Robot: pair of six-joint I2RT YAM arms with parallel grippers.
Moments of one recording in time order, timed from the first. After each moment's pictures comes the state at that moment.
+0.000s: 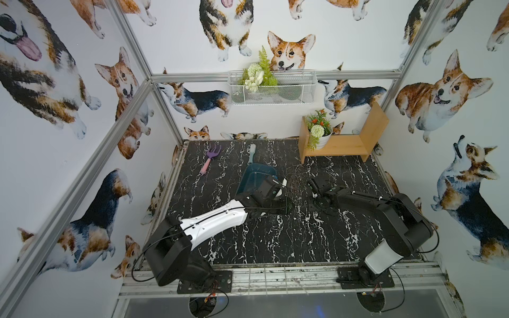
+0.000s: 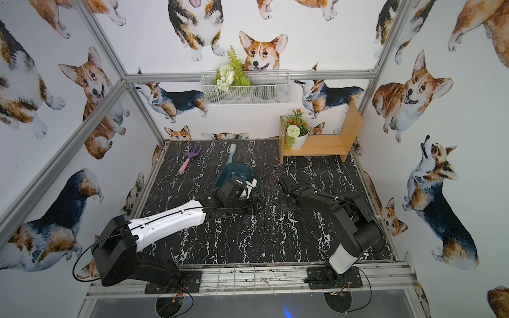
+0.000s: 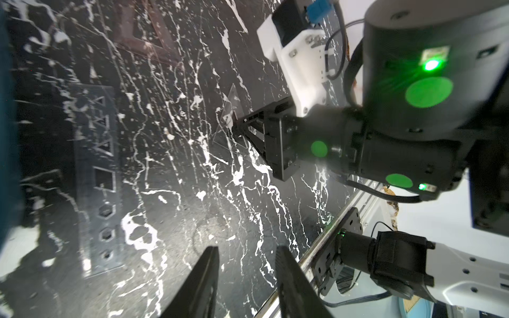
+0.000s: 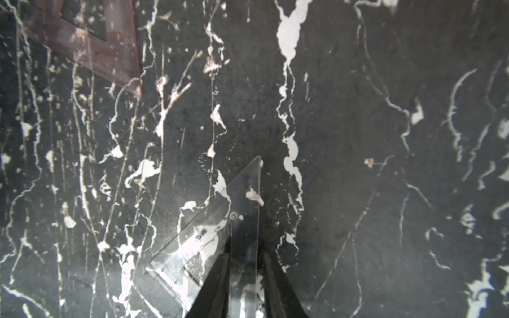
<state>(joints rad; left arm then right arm) -0.83 1.48 0.96 -0.24 0.26 -0.75 0.47 1.62 0.84 -0.44 0.12 0.44</state>
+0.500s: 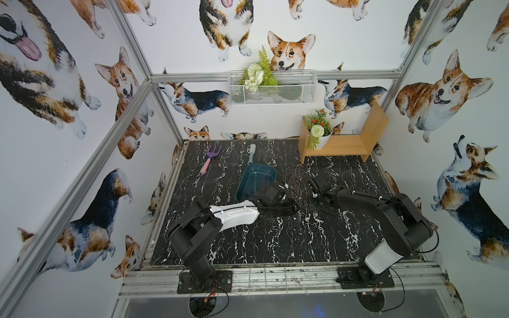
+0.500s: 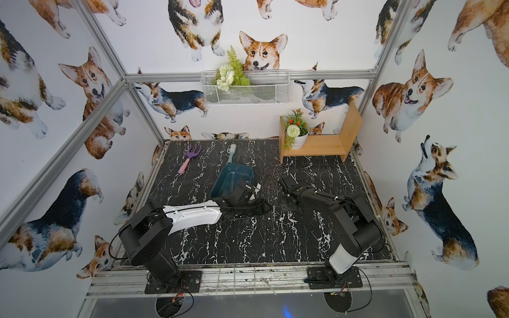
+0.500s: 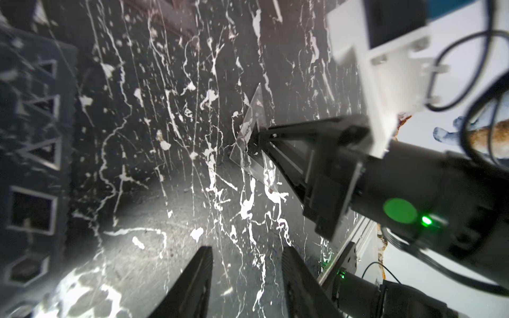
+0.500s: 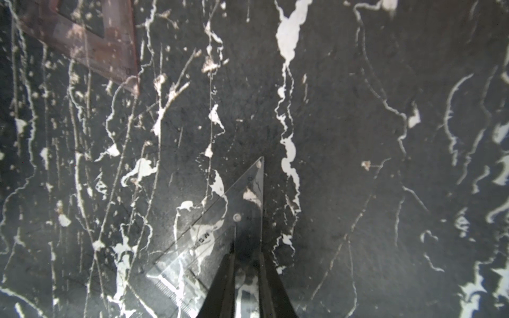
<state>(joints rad) -0.83 1.72 0.92 0.02 0.28 -0.92 0.47 1.63 0.83 -0.43 0.12 0.43</state>
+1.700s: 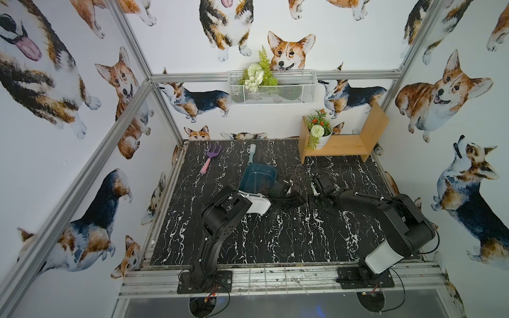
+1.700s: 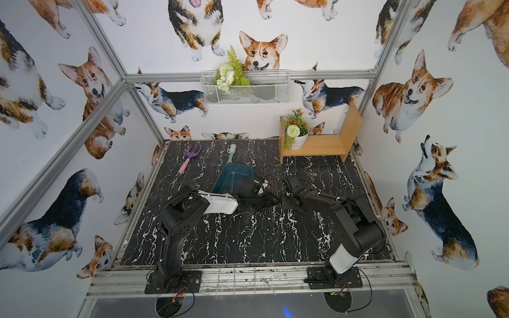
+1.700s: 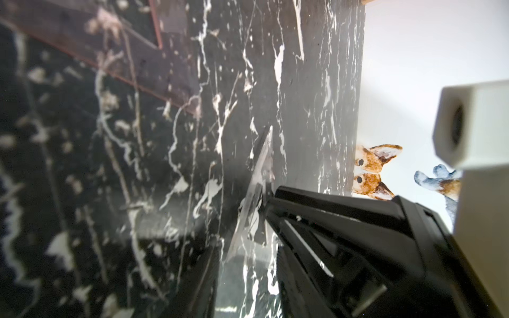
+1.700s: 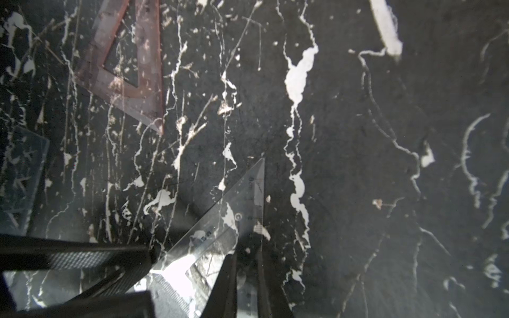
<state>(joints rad) -0.77 2.07 1.10 0.28 0.40 -1.03 0.43 1.62 0.77 -0.28 0.04 0.41</state>
